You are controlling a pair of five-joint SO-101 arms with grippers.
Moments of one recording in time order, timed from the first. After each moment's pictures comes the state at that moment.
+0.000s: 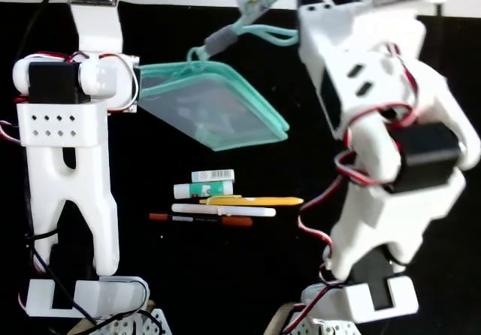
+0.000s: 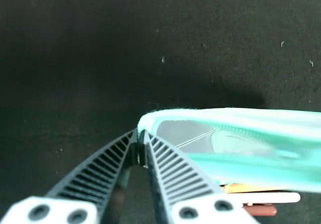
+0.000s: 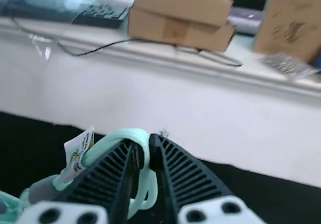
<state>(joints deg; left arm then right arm) -8.1 -6.0 -25.0 96.7 0.0 -11.6 -5.0 -64.6 83.3 5.9</state>
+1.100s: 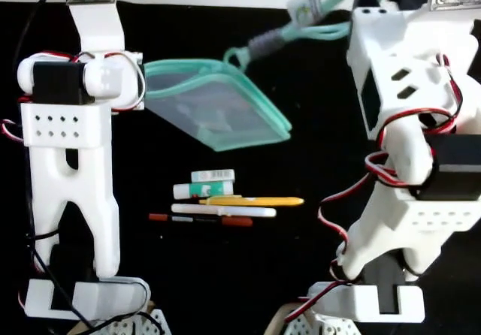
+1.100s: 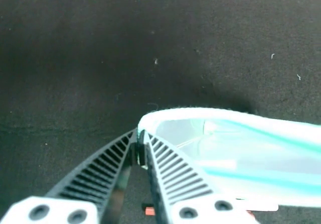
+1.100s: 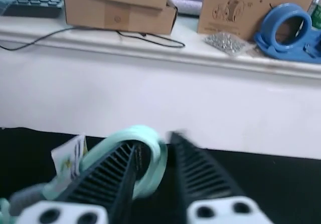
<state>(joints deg) -1.9 -6.0 -25.1 96.7 5.5 -1.7 -6.0 -64.8 87.7 5.9</state>
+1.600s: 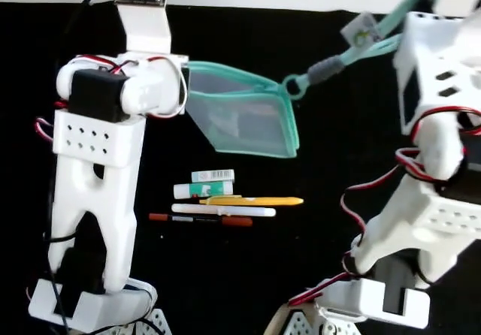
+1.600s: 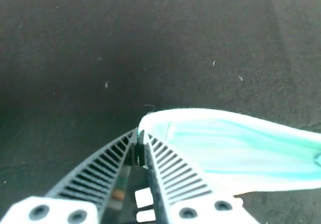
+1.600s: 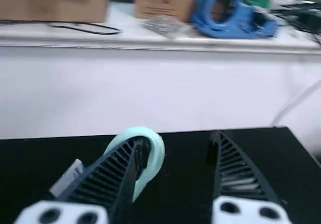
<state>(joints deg) 9.5 -5.8 -25.8 92.4 8.0 11.6 -6.1 -64.9 88.9 5.9</state>
